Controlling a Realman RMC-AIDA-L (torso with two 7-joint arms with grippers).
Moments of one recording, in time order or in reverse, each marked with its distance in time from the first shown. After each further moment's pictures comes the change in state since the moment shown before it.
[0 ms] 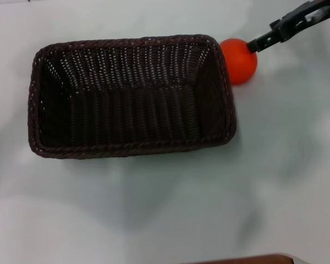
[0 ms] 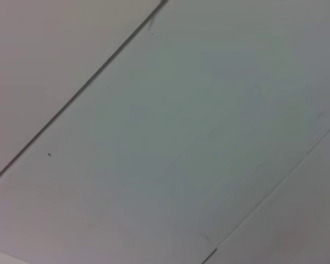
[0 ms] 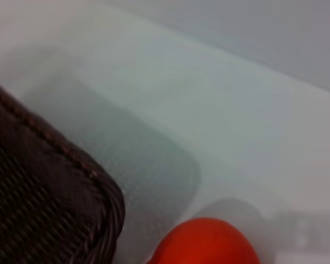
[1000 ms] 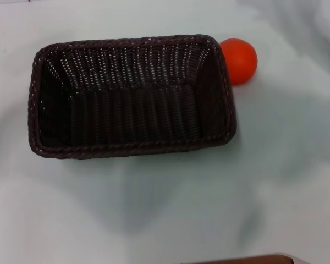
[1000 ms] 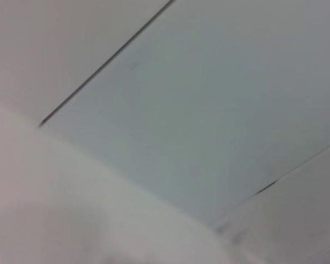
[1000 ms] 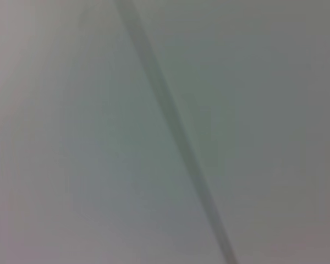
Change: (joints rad) left arm 0.021 0.001 0.017 -0.265 0.273 -0.015 -0.386; right arm -0.223 0.024 -0.295 -0.441 1.760 -0.287 -1.121
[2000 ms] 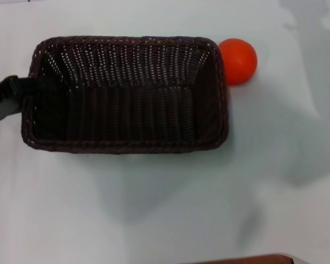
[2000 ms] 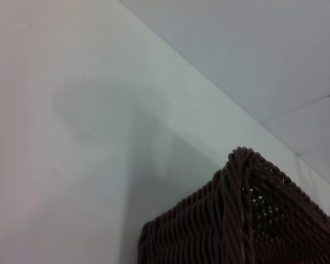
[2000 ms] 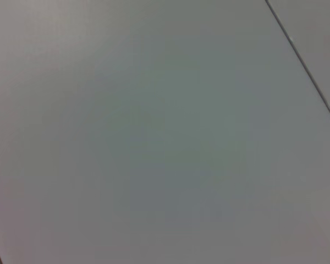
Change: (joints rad) left arm -0.049 -0.010 0.283 -0.048 0.248 0.091 -0.398; right arm -0.015 0.222 0.030 -0.190 0.825 0.130 -0.564
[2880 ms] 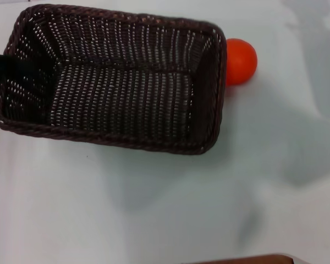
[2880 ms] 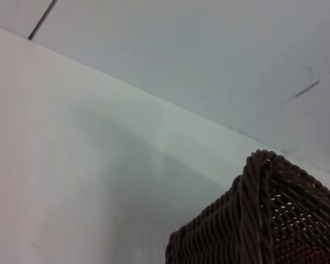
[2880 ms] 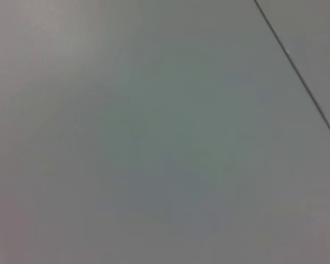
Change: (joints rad) left arm -0.069 -0.001 -0.108 -0.189 0.088 -0.153 0.029; right arm -0.005 -0.002 0.006 0.001 0.004 0.021 -0.002
